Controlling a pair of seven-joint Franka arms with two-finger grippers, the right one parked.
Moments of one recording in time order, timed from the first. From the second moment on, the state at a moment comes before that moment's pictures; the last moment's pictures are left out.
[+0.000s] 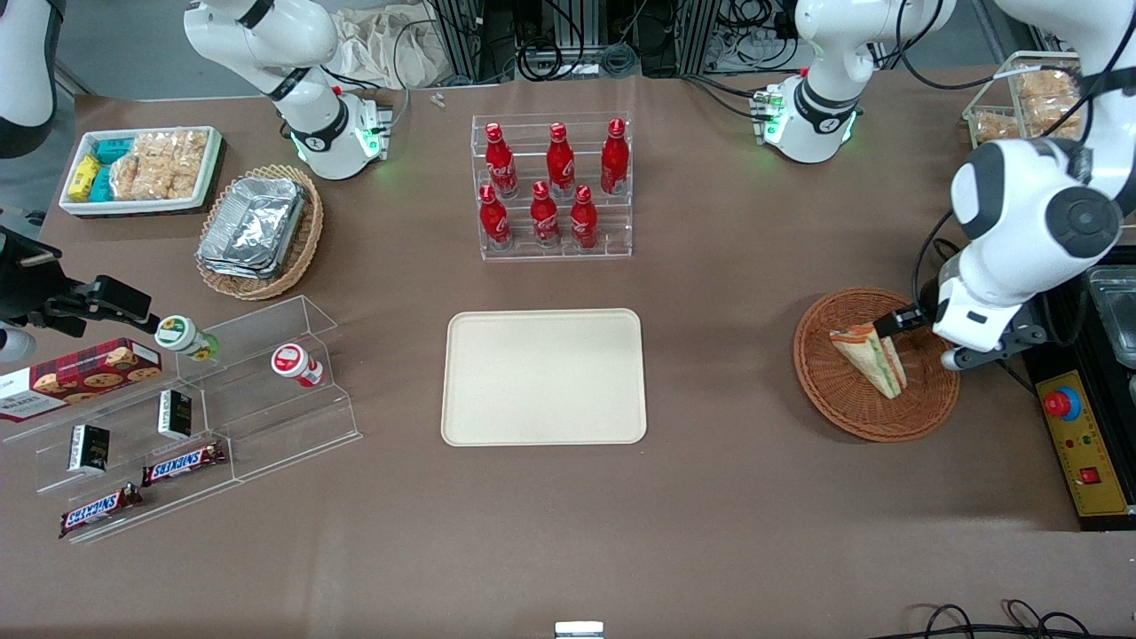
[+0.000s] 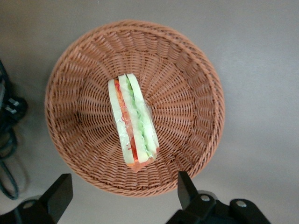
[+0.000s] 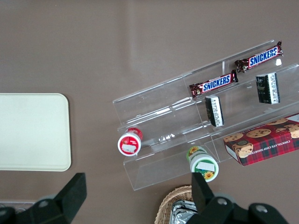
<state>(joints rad) 0.05 0.09 -0.06 -2.14 0.04 2.17 -0.38</state>
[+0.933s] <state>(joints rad) 0.09 0.30 -0.05 -2.19 0.03 2.44 -0.53</state>
